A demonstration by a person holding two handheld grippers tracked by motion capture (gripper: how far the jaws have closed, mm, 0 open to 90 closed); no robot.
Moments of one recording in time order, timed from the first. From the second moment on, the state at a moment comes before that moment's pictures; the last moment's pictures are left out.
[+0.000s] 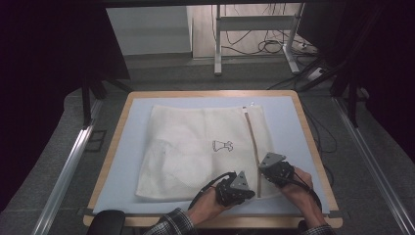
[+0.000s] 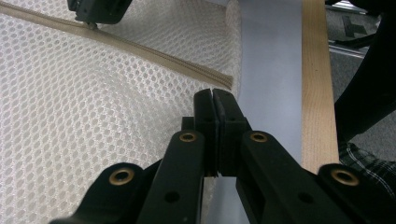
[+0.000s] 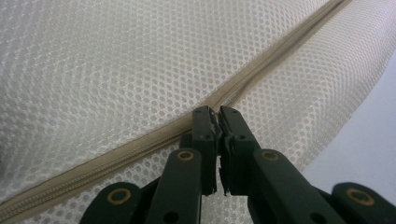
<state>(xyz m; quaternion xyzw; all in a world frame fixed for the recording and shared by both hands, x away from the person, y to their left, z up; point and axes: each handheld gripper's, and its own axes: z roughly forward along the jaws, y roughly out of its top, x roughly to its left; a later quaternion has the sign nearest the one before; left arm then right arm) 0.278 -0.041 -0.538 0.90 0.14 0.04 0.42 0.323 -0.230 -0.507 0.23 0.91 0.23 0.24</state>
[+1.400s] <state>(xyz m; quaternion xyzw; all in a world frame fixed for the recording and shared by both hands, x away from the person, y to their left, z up) 0.277 -0.042 -0.539 0.89 0.15 0.03 0.42 0.360 -0.225 -0.509 0.23 0.91 0.21 0.27</state>
